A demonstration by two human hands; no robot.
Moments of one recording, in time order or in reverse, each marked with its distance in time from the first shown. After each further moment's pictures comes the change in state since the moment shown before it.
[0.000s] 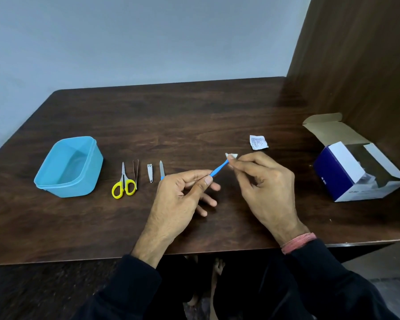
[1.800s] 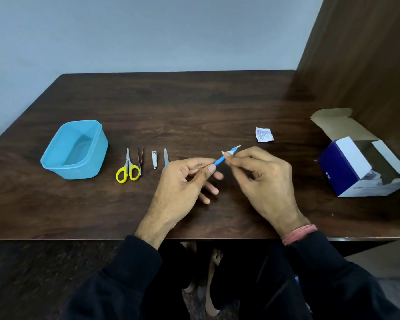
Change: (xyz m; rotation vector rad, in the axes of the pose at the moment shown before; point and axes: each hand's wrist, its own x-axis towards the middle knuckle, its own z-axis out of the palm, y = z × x) left_hand 0.000 0.002 -0.002 -0.016 -0.028 0.007; right_hand -0.001 -0.002 0.003 0.073 -0.096 -0.054
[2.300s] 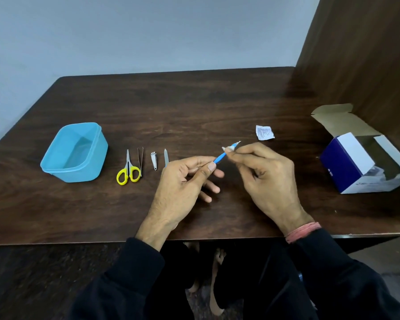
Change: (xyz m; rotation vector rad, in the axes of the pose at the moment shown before) left_hand 0.000 0.001 0.000 -0.019 0.011 0.002; right_hand 0.001 -0.003 -0.003 -0.001 0.003 -0.012
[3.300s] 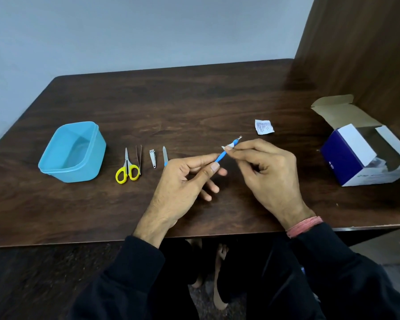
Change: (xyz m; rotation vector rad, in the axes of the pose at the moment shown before) left_hand 0.000 -0.001 -0.004 0.025 -0.087 0.025; right_hand -0.001 0.000 -0.001 0.035 0.030 -0.006
